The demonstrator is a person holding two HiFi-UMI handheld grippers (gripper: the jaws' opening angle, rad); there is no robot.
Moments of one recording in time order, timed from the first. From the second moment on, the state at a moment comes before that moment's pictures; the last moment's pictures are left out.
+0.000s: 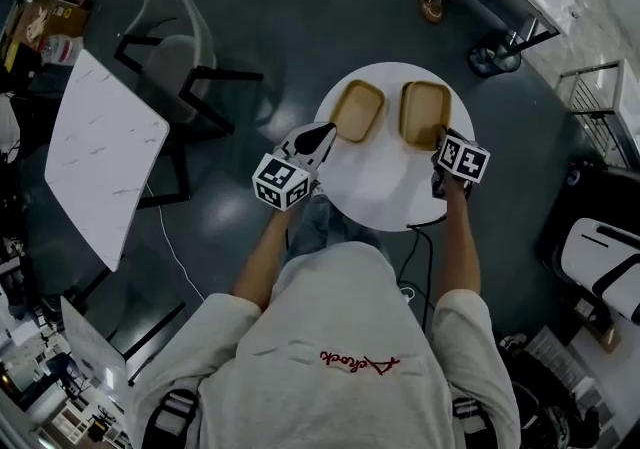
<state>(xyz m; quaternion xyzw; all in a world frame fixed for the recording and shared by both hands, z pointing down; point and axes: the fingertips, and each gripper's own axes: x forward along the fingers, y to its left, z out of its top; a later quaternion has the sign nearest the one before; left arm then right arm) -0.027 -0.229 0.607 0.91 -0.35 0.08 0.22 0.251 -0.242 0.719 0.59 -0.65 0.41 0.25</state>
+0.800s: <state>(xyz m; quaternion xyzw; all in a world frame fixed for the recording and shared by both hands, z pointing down) -0.041 -0.256 0.625 0.90 -0.36 0.08 0.24 0.248 -0.251 0.767 0.59 -0.60 0.45 0.30</state>
